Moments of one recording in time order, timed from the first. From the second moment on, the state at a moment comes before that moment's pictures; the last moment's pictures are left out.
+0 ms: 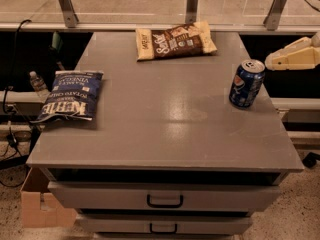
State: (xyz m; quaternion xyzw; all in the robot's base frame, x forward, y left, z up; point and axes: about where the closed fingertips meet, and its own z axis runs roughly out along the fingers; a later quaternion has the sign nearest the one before) arm 0.570 -0.279 0.952 -0.46 0.73 0.32 0.39
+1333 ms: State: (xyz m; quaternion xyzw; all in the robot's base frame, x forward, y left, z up) arm 0.576 -0.259 0.920 -0.48 0.70 0.35 0.40
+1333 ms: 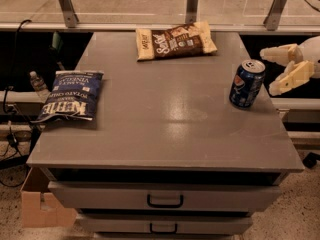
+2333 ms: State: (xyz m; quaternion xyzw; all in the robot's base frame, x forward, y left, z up) arm 0.575 -0.253 0.897 -0.49 0.66 0.37 0.43
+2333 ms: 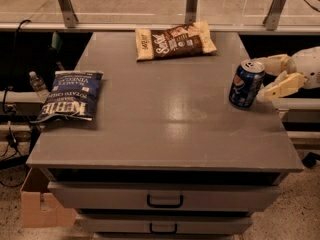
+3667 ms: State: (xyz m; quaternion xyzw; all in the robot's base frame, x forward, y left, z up) arm 0.558 -0.208 0.911 -0.46 0.63 0.44 0.45
